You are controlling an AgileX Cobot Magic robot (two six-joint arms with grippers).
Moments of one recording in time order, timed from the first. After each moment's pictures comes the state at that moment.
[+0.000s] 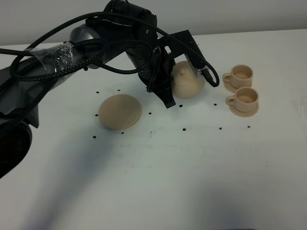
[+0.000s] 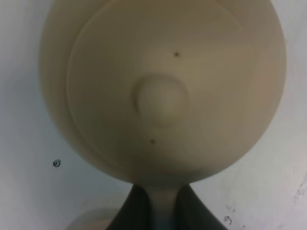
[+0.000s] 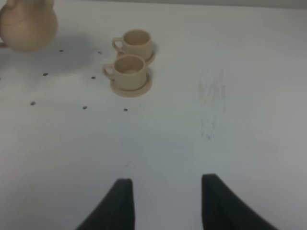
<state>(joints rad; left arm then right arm) -0.62 2.17 -1.83 0.01 0.88 0.60 -0.05 -0.01 -0.51 0.16 1.09 -0.16</state>
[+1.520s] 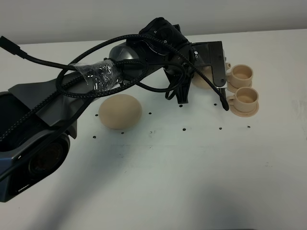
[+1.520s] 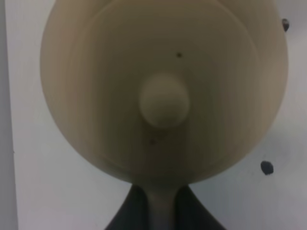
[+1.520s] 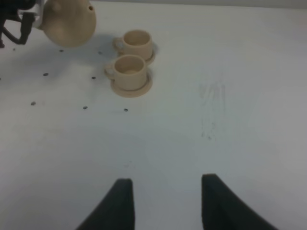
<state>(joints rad) -0.72 2.29 -1.93 0.34 0.65 0.66 -0.05 -0.01 -0.51 0.16 1.09 -0.16</state>
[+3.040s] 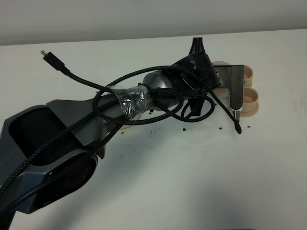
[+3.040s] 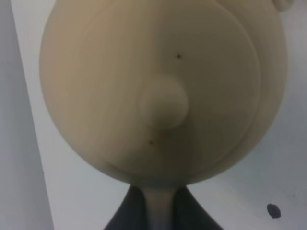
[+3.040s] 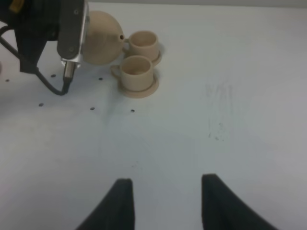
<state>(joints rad) -0.84 2.38 -1.93 0.69 0.63 0.41 -0.05 -0.01 -0.51 0.18 1.09 -0.16</state>
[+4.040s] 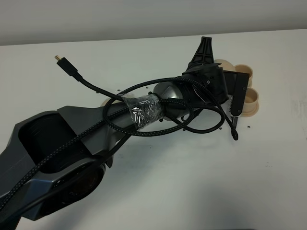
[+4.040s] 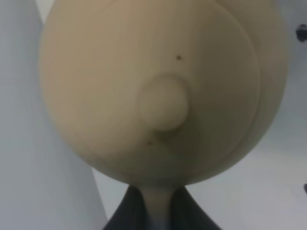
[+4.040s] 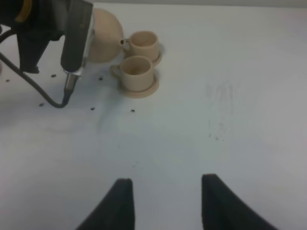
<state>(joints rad) -0.89 2.40 -1.93 0.92 0.67 0.34 -0.05 -0.01 -0.51 0.18 1.09 -0.16</state>
